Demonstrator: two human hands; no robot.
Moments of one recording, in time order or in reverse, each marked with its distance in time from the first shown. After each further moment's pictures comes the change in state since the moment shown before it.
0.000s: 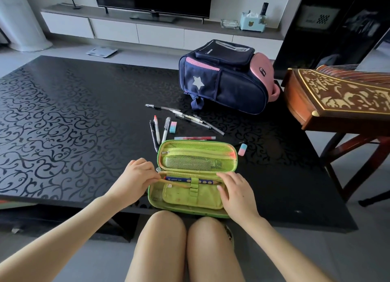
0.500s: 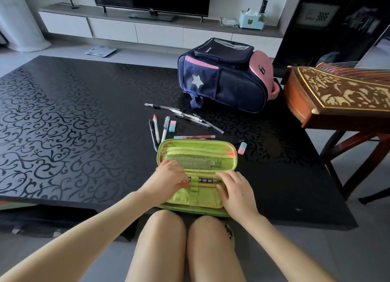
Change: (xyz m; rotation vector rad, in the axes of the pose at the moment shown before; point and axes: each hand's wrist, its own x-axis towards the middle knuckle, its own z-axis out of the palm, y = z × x) left_hand 0.037 0.052 0.026 -0.001 -0.114 0.121; right_hand 0.000 0.001 0.002 0.011 0.015 -0.018
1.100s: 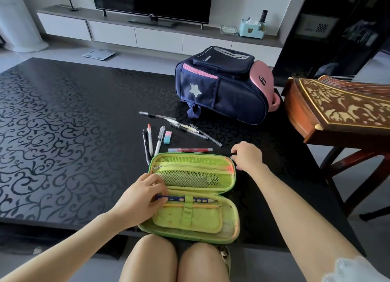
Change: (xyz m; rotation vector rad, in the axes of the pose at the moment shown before) left_hand -0.019 -0.025 -0.004 -0.050 0.063 -0.186; right_hand 0.151 0.084 -0.006 -0.309 -0.413 0.384
